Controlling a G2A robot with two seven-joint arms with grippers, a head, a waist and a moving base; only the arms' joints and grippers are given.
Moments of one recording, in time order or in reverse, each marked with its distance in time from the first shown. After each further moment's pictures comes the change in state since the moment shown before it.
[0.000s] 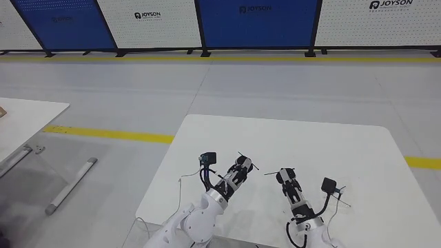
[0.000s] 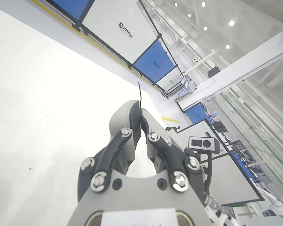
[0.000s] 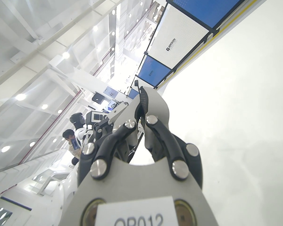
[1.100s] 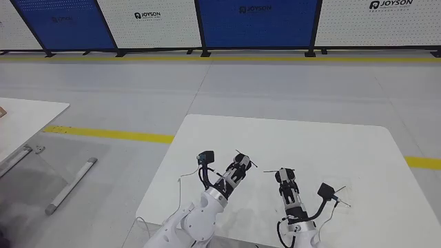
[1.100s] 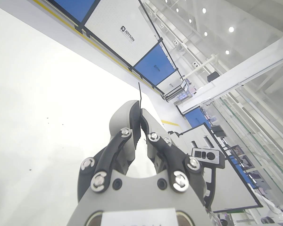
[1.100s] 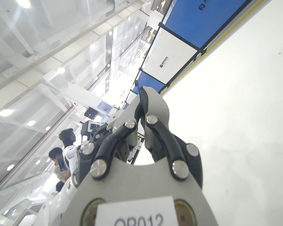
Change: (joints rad) left arm -0.009 -0.007 -0.005 -0.003 -0.048 0.031 0.029; right arm -0.010 -0.060 -0.054 0.001 -0.075 0.092 -0.197
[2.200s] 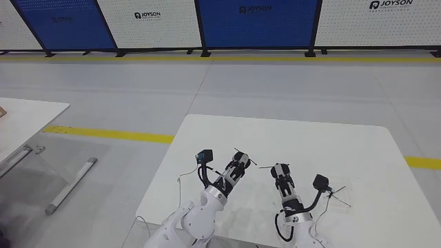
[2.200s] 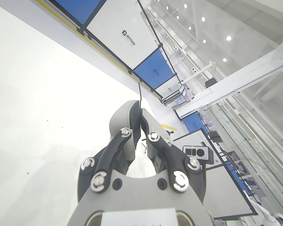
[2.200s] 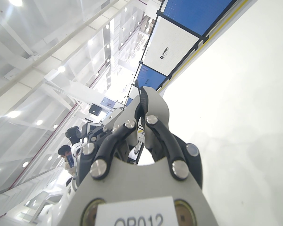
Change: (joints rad) left arm -0.003 -0.002 -0.003 0.003 -0.014 -0.002 0.002; right arm 0.039 -0.041 0.028 0.037 0.074 0.006 0.111
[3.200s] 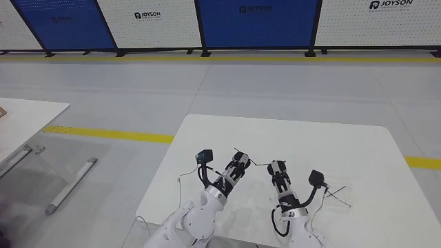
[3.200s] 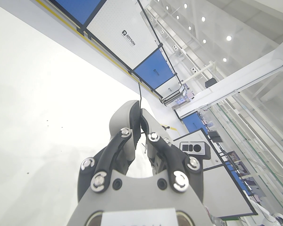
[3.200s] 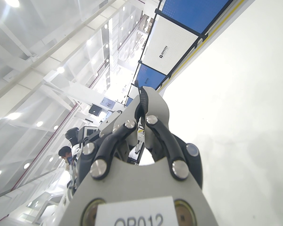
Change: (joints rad) left arm 0.000 0.000 0.000 0.000 0.000 0.000 0.000; right arm 0.019 -0.050 0.018 0.040 -0.006 0.013 0.048
